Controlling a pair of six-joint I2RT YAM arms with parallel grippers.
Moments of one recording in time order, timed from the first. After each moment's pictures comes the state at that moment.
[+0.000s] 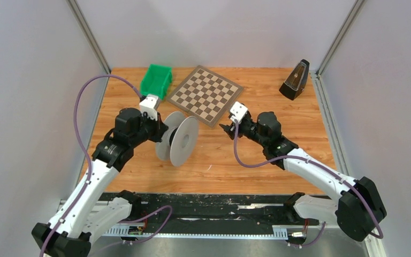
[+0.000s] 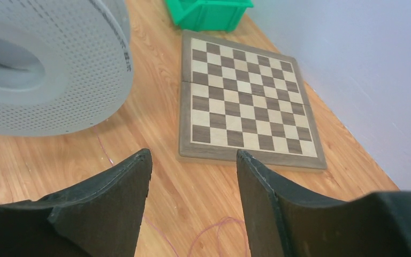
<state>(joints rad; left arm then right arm) -0.40 0.83 0.91 -0.51 0.16 -0.14 0.64 1.17 0.70 0.30 -0.24 -0.39</state>
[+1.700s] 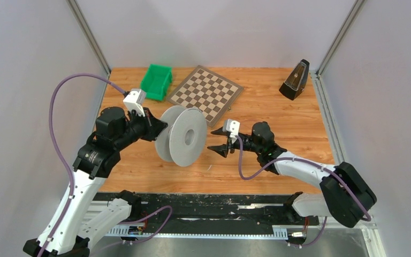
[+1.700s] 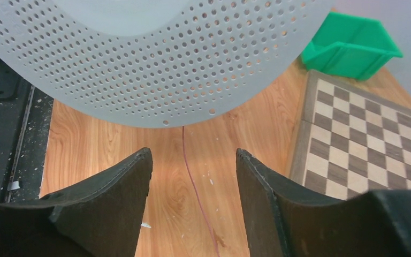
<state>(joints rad) -0.40 0.78 1.09 -0.65 0.21 -0.37 0.67 1.27 0.54 0.65 -0.64 -0.26</state>
